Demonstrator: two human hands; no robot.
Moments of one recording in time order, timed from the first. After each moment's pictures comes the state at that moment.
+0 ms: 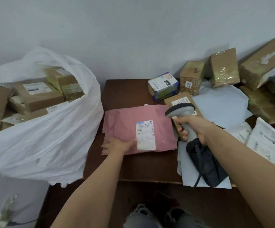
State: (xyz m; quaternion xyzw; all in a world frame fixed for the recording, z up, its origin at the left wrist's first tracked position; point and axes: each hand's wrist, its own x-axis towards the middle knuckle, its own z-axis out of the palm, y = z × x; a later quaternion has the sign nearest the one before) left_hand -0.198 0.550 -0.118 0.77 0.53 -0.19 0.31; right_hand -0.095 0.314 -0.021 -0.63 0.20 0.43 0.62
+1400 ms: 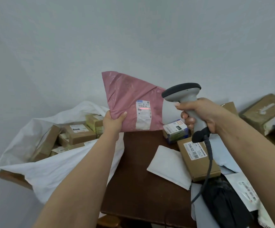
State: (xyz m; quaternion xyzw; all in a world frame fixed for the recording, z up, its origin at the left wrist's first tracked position) left_hand -0.150 0.604 0.092 0.66 0.28 0.31 0.63; right_hand -0.103 0.327 0.177 -0.64 -0.10 0.30 0.70
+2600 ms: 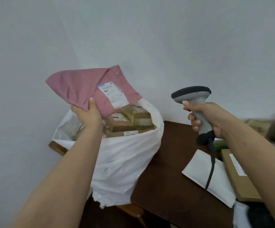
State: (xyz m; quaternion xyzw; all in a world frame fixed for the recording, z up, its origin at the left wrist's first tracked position) left_hand -0.265 0.775 0.122 0.51 0.40 0.59 0.49; right_hand -0.124 0.459 0.166 -0.61 -0.12 0.37 0.69
